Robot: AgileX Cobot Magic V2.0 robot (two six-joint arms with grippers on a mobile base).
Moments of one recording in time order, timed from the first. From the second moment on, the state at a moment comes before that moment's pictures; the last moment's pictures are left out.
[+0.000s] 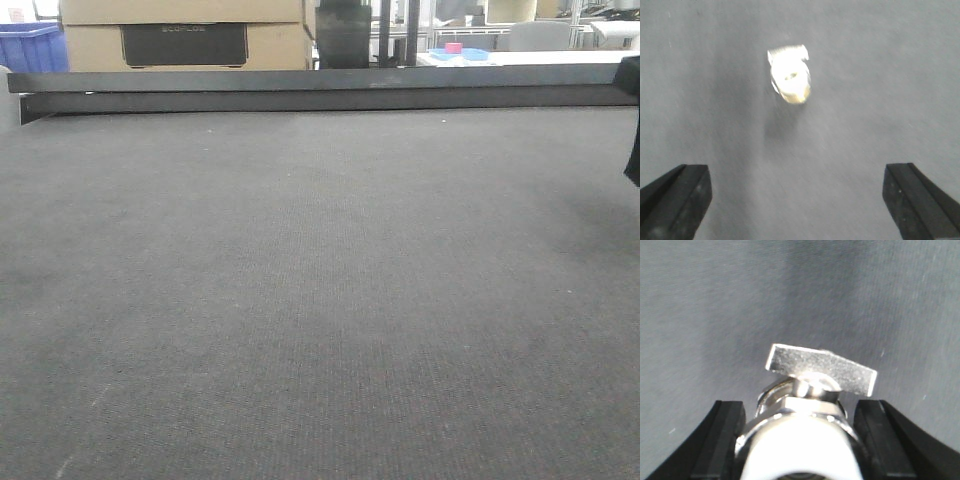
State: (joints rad) left arm 0.19 1.35 -1.41 0.00 1.22 0.16; right arm 0.04 1.59 -1.20 0.12 0.95 -0.17
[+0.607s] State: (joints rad) left arm 0.20 1.79 -1.51 -0.01 1.10 0.23; right arm 0.04 1.51 -1.16 0.14 0.94 -0.17
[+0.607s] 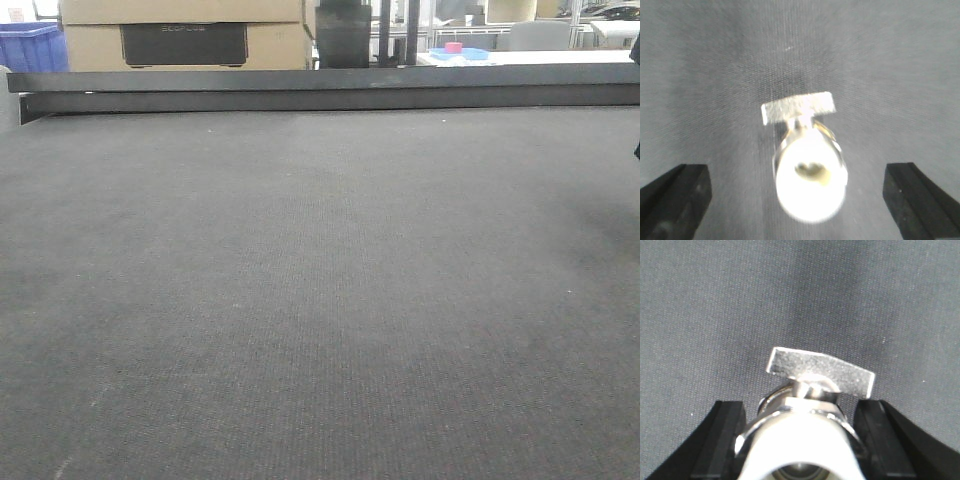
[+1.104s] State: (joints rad) left arm 0.20 1.88 -1.51 -0.05 1.08 0.23; right arm 0.04 1.51 -1.16 0.15 0.93 -0.17
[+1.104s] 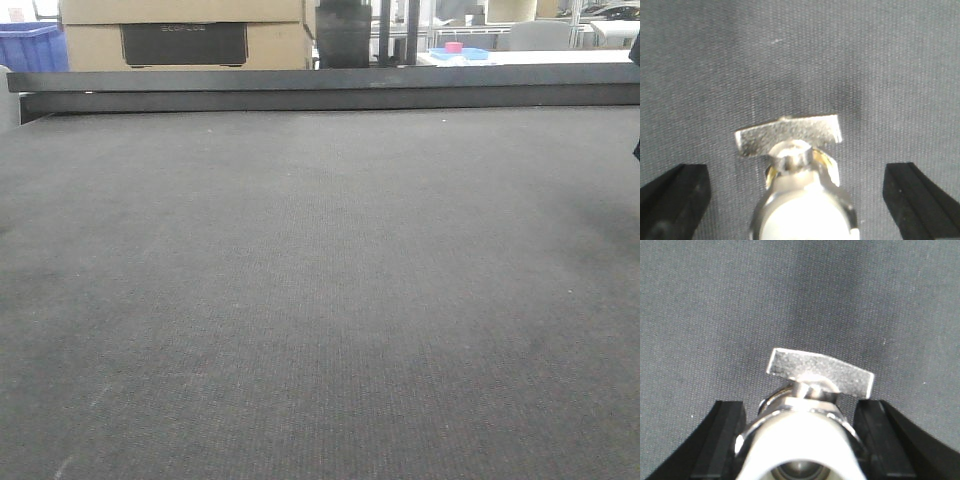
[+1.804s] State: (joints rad) left arm 0.19 1.81 -1.51 -0.08 1.12 0.23; right arm 0.04 1.46 -1.16 0.15 0.90 -0.17
